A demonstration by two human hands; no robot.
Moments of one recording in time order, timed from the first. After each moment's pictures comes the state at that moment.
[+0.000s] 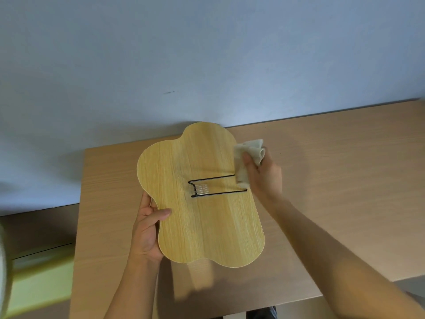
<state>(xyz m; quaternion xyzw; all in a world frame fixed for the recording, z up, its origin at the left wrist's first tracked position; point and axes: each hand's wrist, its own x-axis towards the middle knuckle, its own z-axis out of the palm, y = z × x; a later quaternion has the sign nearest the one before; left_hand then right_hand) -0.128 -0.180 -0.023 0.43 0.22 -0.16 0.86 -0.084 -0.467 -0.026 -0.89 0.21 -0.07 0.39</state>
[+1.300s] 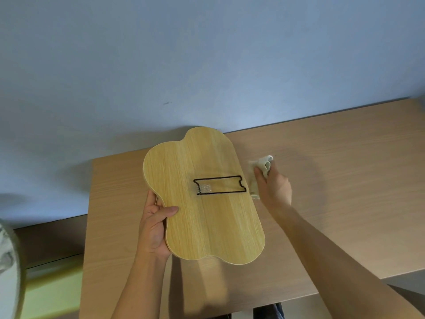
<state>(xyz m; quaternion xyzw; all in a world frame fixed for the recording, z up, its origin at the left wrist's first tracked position) -0.129 -0.197 0.008 0.45 0.18 -0.15 0.86 -0.115 -0.490 -0.028 -0.92 0.26 -0.02 0.31</state>
